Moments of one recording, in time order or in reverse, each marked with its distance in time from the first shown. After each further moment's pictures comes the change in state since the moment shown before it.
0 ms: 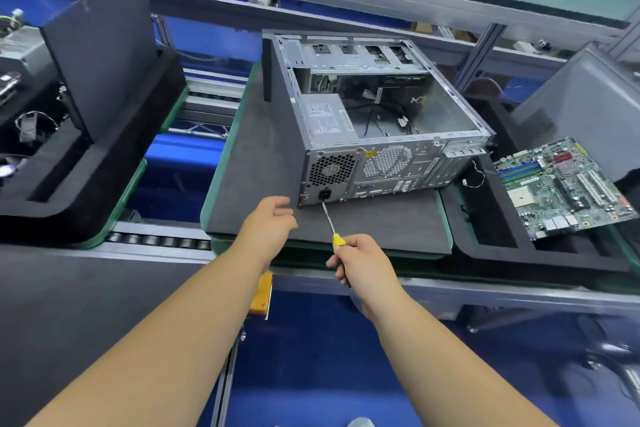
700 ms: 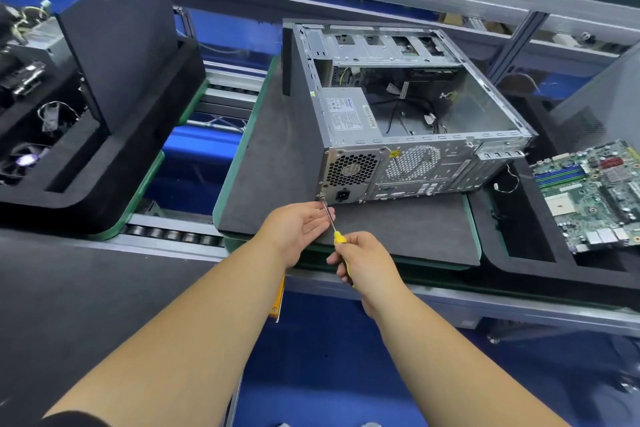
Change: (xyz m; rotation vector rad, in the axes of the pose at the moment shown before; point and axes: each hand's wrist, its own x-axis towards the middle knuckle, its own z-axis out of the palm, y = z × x) left_hand 0.018 0.008 0.022 -0.743 -0.122 -0.215; right_hand 0.031 0.002 0.019 0.002 -0.077 0.006
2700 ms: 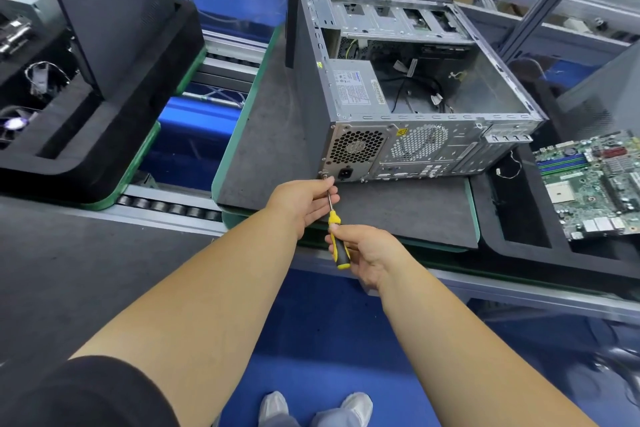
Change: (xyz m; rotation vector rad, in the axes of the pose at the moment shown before) left_hand 0.017 -0.005 0.004 0.032 0.048 -0.036; right_hand 0.004 -0.002 -0.009 0.320 -0.116 0.304
